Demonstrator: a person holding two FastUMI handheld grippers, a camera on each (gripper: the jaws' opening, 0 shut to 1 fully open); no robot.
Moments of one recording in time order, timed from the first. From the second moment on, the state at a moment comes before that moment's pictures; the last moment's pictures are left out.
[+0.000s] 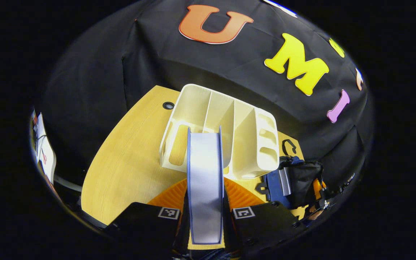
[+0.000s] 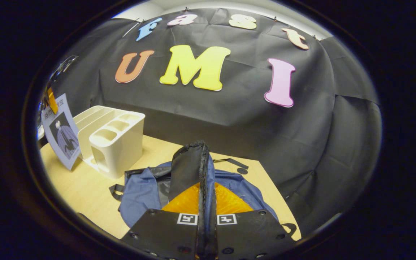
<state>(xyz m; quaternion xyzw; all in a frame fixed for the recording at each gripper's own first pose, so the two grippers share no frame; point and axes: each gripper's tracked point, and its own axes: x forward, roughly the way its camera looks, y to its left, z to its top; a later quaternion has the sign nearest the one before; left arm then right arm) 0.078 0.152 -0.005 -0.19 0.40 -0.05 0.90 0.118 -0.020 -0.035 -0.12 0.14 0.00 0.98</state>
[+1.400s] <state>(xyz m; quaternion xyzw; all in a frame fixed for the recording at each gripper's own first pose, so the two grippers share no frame) -0.004 0.040 -0.069 -0.55 0.33 -0.23 0.73 0.134 -0.009 -0.035 -0.15 0.18 -0.01 0.97</state>
